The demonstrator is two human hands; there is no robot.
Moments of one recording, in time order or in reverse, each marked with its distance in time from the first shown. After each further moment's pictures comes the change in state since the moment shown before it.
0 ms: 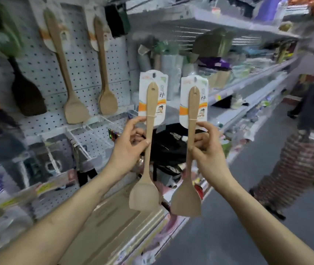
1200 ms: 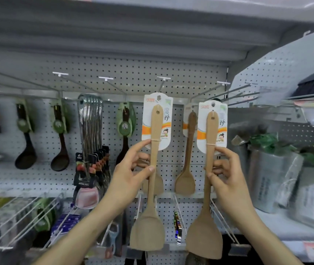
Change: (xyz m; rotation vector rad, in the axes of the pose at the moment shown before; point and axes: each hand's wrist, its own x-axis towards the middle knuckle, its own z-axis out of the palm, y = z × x) left_hand 0.080 0.077 -0.112 0.415 0.638 0.084; right_hand 0.254 -0.052 0.119 0.481 -0.403 -0.420
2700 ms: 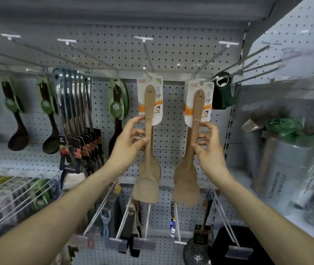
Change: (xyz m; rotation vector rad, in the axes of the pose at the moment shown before) left_hand 0.084 -0.066 0.033 0.145 0.065 -0.032; right_hand 0.098 0.101 0.031 -0.018 -0.090 0.083
